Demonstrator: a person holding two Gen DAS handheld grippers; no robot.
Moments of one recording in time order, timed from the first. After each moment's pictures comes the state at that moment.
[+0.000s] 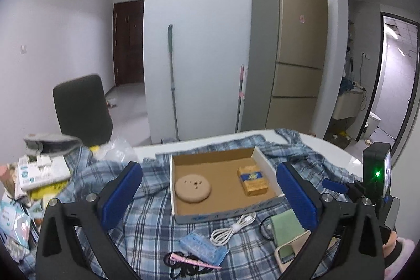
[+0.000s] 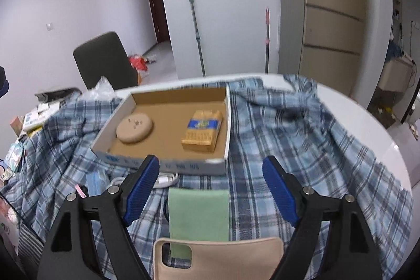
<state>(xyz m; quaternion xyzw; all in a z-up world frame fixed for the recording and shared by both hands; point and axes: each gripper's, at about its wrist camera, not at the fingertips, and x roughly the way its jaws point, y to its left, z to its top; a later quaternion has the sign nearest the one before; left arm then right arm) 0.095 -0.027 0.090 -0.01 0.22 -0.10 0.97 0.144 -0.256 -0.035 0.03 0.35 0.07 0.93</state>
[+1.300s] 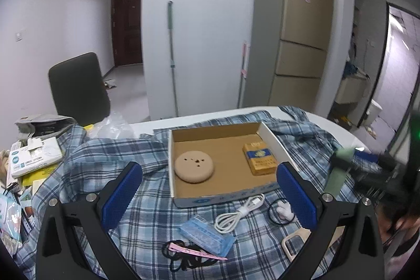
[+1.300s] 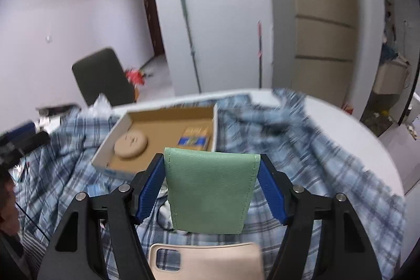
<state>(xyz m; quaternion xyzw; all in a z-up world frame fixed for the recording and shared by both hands) 0.120 -0.024 0.043 -0.01 0.28 -0.09 0.96 0.126 -0.285 0.001 0.04 0.30 0.06 0.95</state>
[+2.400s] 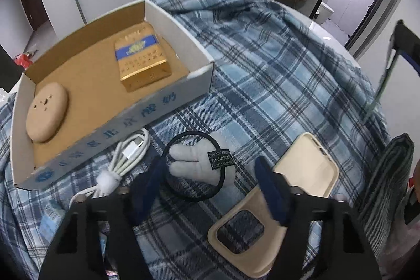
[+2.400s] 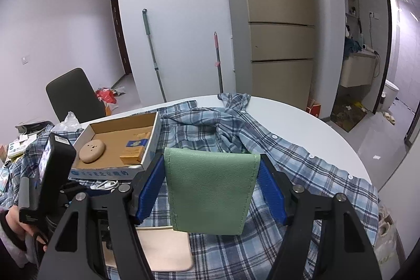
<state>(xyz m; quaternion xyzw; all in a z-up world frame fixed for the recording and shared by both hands) 0.179 -0.181 -0.095 0.10 0.51 -0.27 0.81 0.084 -0.368 -0.007 0.07 0.28 -0.03 0.96</state>
